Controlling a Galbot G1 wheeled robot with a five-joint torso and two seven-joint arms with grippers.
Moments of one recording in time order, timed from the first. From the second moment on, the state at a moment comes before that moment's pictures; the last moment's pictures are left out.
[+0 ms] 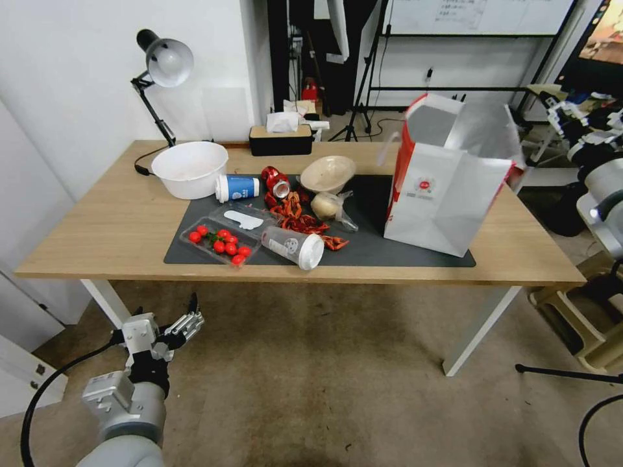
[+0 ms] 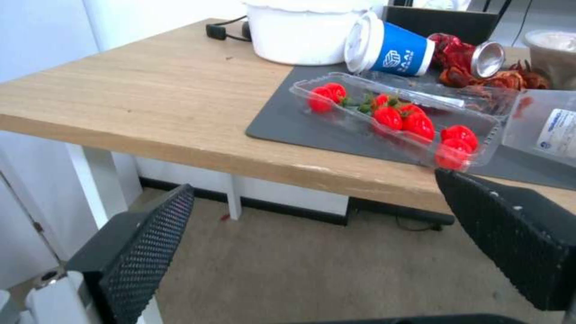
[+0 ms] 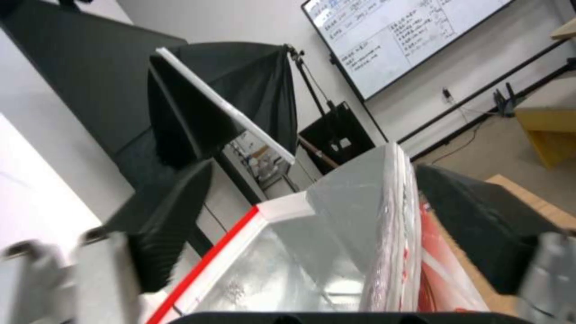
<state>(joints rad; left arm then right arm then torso) 1.80 -1.32 -0.56 -2.35 -0.40 0.18 -0.38 -0.82 0.60 0.53 1.74 1.62 -0.06 0.20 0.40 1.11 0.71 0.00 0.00</state>
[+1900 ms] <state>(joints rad) 1.79 -1.30 -0.59 -2.35 -0.41 0.20 -0.33 -1.69 0.84 0.71 2.10 0.70 0.27 0.02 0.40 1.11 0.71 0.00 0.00</state>
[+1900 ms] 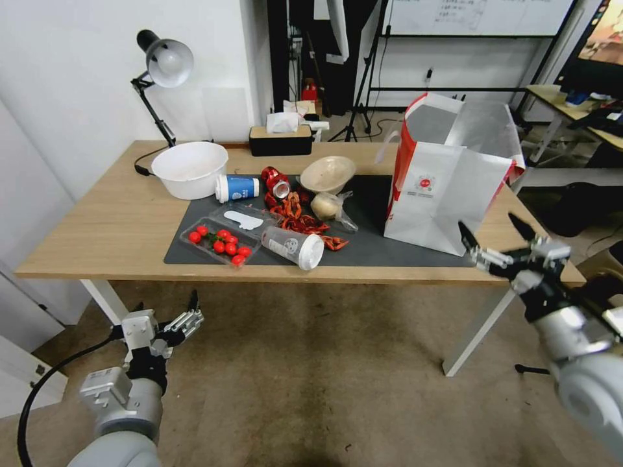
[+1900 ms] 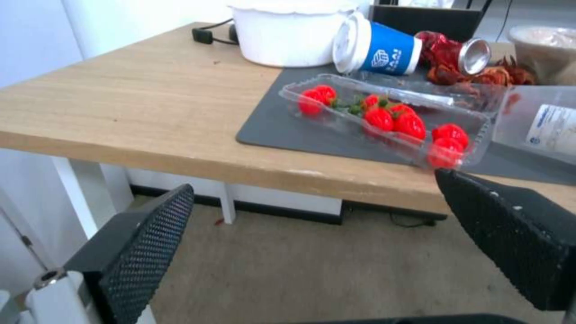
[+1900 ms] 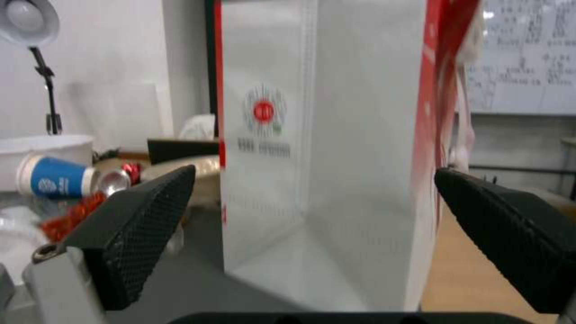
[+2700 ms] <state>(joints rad) 1.78 -1.31 -0.57 -2.28 -0.39 0.19 -0.32 -1.74 1.00 0.63 1.97 0.63 0.32 0.01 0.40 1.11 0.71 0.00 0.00</state>
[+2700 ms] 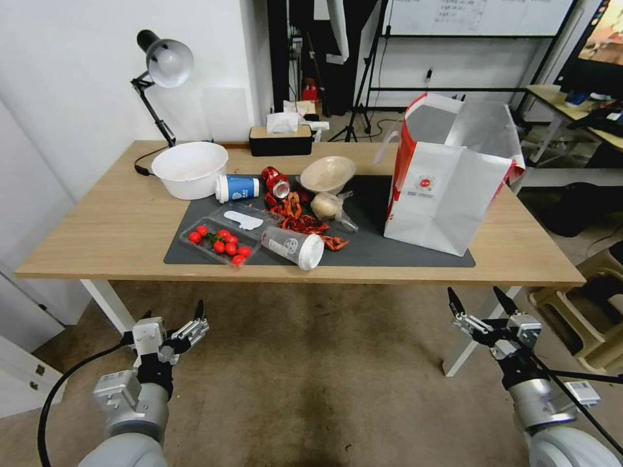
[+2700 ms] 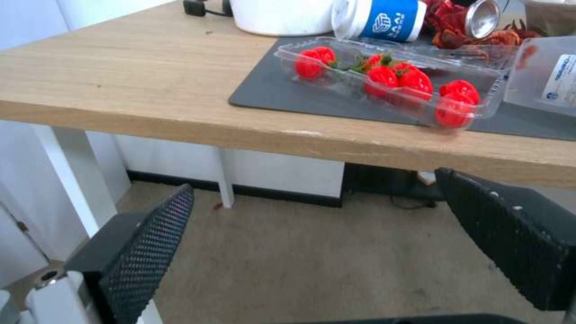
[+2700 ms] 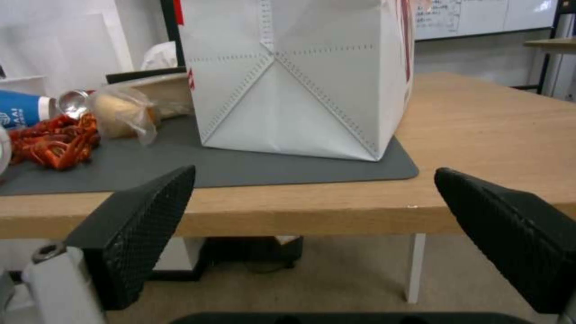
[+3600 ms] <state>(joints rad) 1.78 -1.30 -0.57 -2.26 -0.39 0.15 -0.31 -1.71 0.99 0.62 1.95 0.64 0.30 0.02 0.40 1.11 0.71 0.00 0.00</state>
